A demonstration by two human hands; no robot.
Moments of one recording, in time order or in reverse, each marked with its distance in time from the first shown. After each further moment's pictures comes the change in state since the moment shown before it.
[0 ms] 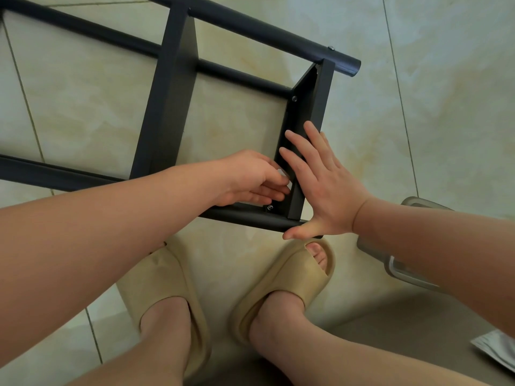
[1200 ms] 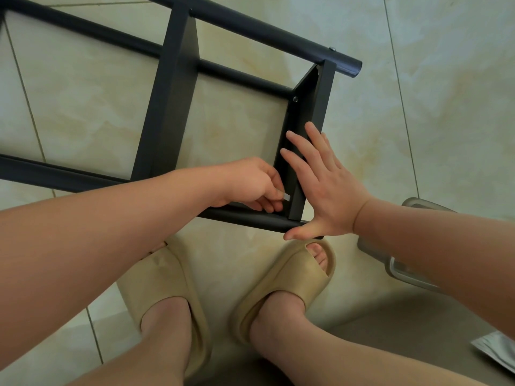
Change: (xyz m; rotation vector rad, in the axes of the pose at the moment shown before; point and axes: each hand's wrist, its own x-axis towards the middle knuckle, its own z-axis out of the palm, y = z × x) left_hand -0.010 0.000 -0.003 0.389 -0.064 0.054; right_hand 0.000 0.000 -0.002 -0.021 -0.033 0.011
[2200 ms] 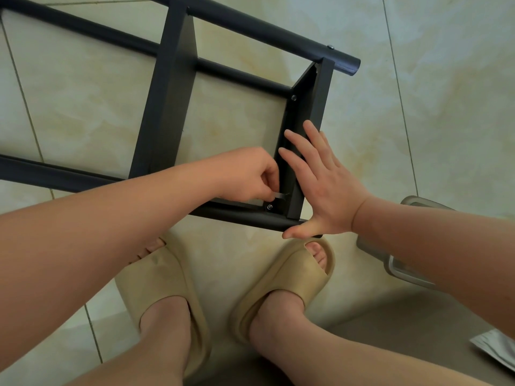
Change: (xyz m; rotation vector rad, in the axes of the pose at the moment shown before) left_hand 0.002 0.003 -0.014 0.553 0.116 0.193; right_hand 0.000 0.000 0.001 0.025 0.034 -0.011
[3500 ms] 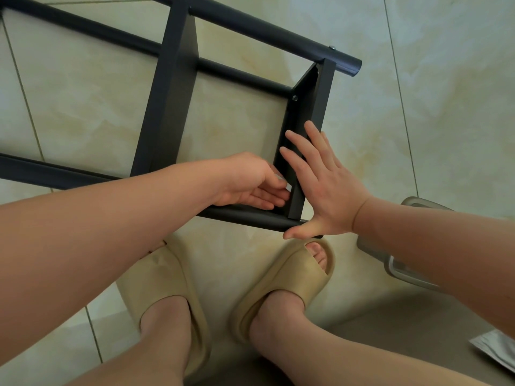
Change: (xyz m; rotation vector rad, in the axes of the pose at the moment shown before) left_hand 0.005 0.000 0.015 -0.943 -0.115 -0.303; right_hand 0.000 0.000 0.001 0.008 0.007 -0.009
